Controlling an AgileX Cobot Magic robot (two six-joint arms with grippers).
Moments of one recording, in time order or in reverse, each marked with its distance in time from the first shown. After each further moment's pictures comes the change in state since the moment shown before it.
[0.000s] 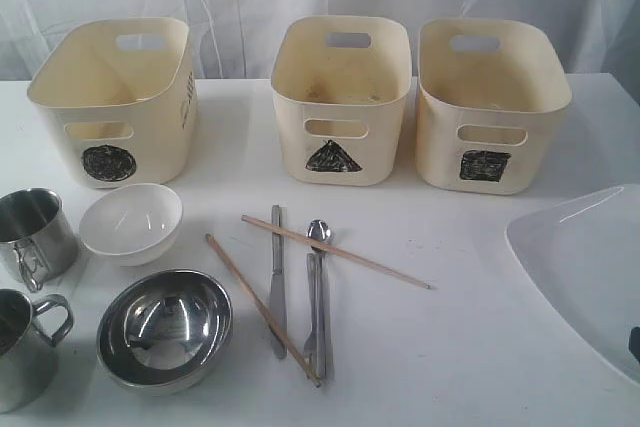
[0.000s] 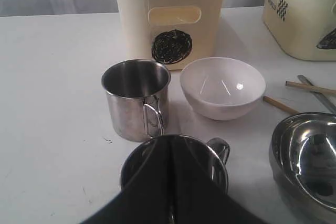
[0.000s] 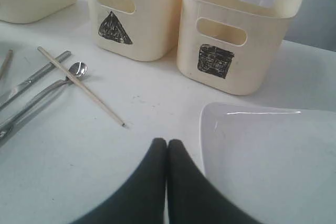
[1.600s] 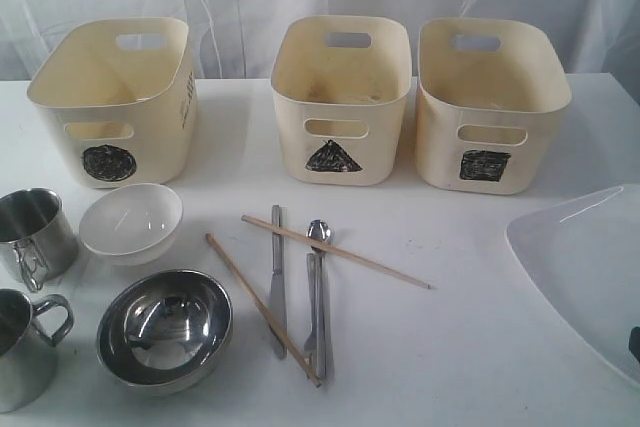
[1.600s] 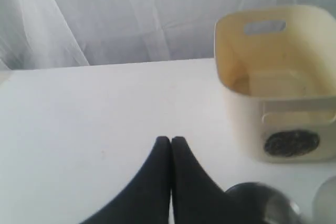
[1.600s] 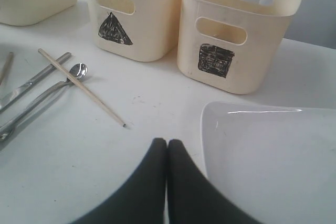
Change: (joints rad) left arm 0.000 0.896 -0.523 -1.119 -0.550 1.266; right arm 0.000 0.000 0.000 0.000 0.000 0.014
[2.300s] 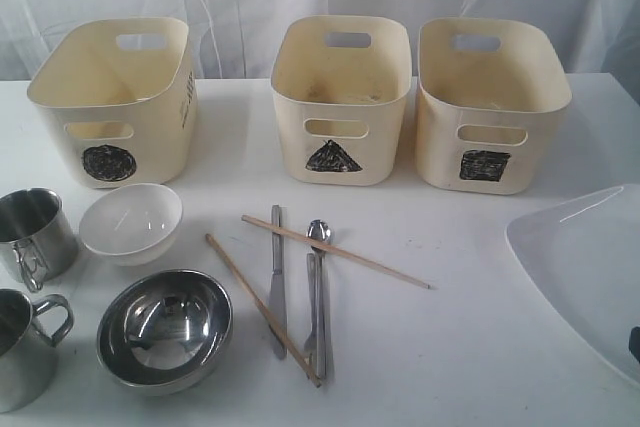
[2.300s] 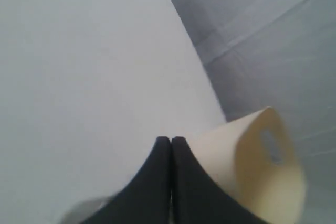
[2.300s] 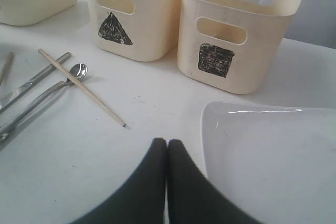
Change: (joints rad) left arm 0.001 0.000 0.004 -0.431 -0.174 -0.879; right arm 0.000 0.000 0.000 0.000 0.000 0.000
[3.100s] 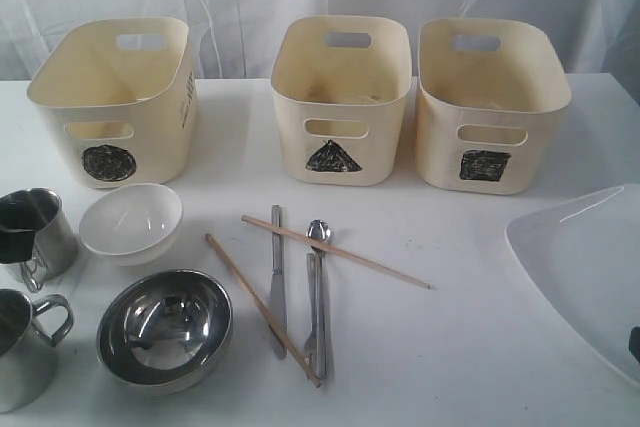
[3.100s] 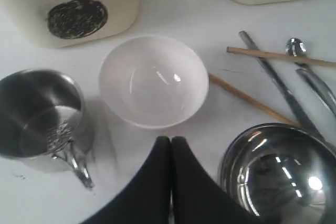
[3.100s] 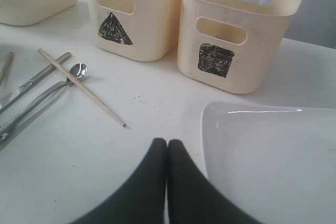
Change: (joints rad) left arm 0.000 0.070 0.002 0.954 0.834 0.289; right arm 0.000 0.000 0.000 0.000 0.000 0.000
